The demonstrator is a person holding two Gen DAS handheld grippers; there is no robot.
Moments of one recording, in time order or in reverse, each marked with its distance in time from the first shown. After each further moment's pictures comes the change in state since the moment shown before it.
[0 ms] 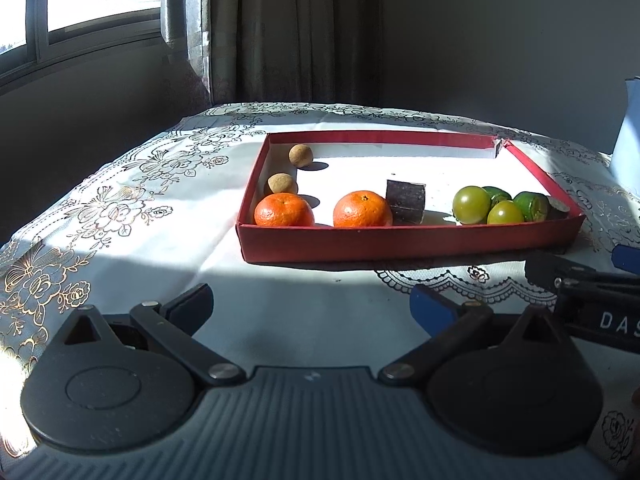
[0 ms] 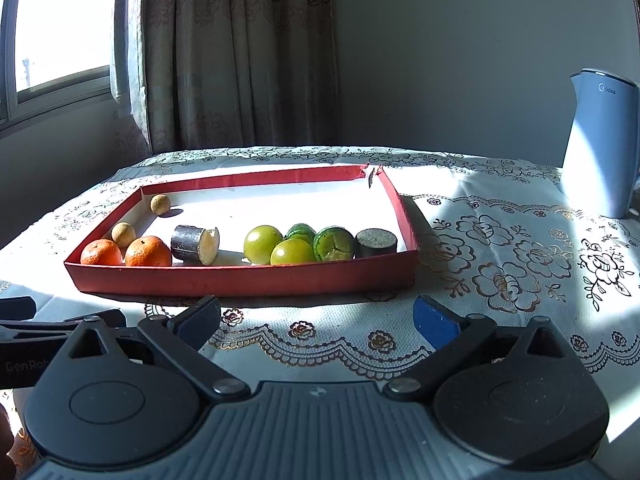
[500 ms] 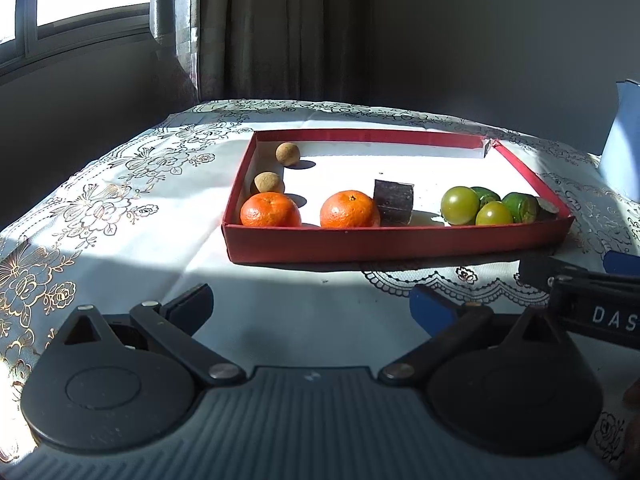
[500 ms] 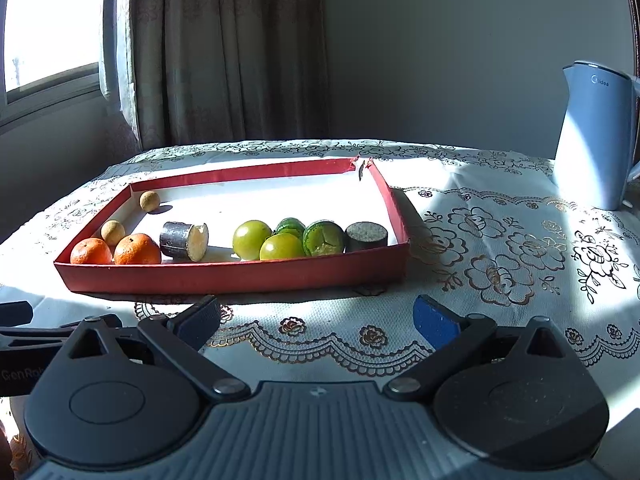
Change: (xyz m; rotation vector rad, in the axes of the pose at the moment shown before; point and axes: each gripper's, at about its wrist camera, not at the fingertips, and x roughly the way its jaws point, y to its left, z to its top) left arm 0.001 0.002 0.002 -0.008 0.003 -0.050; right arm 0.002 -0.004 0.000 0.030 0.017 -0.024
